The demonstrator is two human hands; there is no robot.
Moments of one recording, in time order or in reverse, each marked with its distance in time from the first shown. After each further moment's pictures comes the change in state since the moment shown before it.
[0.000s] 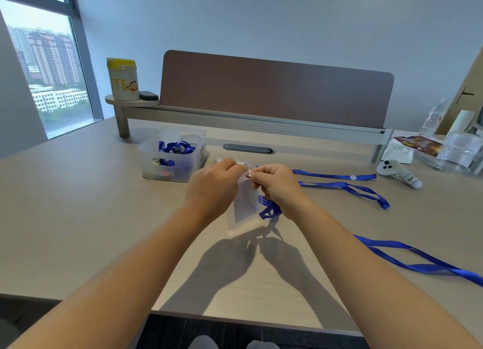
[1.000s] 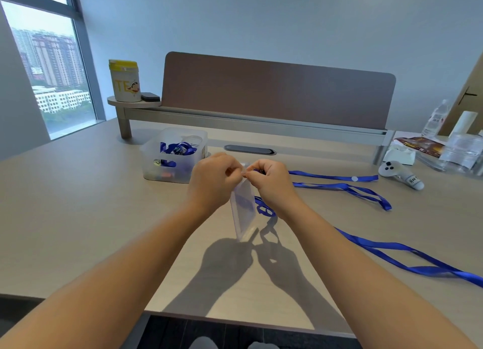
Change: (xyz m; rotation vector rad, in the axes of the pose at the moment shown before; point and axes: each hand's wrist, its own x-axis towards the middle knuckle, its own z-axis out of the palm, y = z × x) left_hand 0.012 0.002 -0.007 -0.352 -0.041 -0.359; right_hand 0.006 0.000 0.011 -0.115 0.059 -0.197
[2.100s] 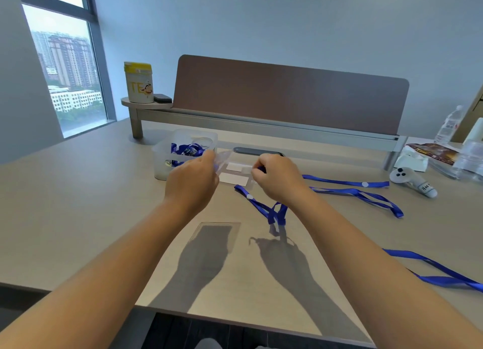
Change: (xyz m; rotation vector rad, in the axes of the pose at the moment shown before) left_hand -0.012 -0.033 -0.030 0.414 -0.007 -0.101; right_hand 0.016 -0.015 0.003 -0.652 -0.096 -0.113
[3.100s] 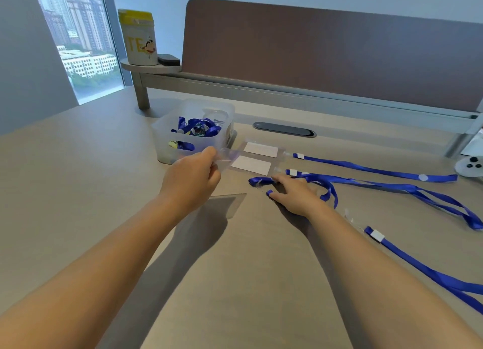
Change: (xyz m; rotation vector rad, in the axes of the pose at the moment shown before) left_hand 0.031 -0.043 0.067 -0.113 -0.208 -0.119; right_hand 0.079 0.099 0.104 -0.079 -0.398 0.184
